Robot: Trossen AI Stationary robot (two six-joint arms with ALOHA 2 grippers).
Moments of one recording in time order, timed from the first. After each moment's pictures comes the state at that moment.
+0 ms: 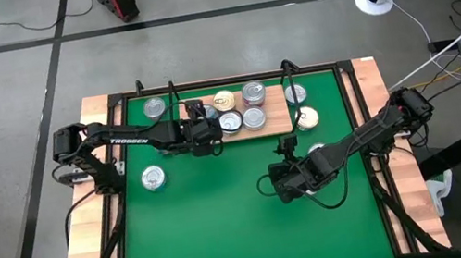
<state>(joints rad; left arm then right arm) 0.13 1.63 1.09 -0.51 -0.74 0.41 0.40 1.66 1.25 -0.91 0.64 0.20</state>
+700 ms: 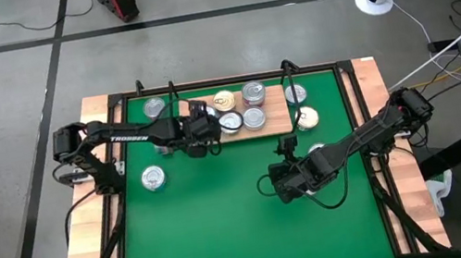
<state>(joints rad) 0.16 1.63 1.09 -0.54 -0.61 0.55 0.40 1.66 1.25 -0.92 0.62 0.20</state>
